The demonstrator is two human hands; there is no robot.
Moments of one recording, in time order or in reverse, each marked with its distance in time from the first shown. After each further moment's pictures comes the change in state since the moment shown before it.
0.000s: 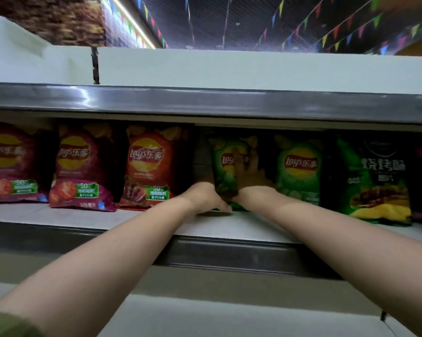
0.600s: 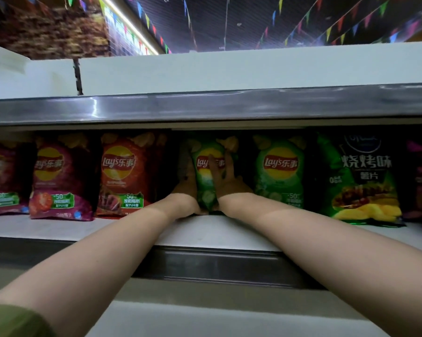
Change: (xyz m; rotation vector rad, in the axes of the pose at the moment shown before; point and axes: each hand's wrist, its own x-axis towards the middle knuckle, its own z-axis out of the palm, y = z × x) left_hand 0.027 0.008 0.018 0.159 0.089 -0.006; right_hand 0.010 0.021 0.008 0.054 -0.091 -0.179
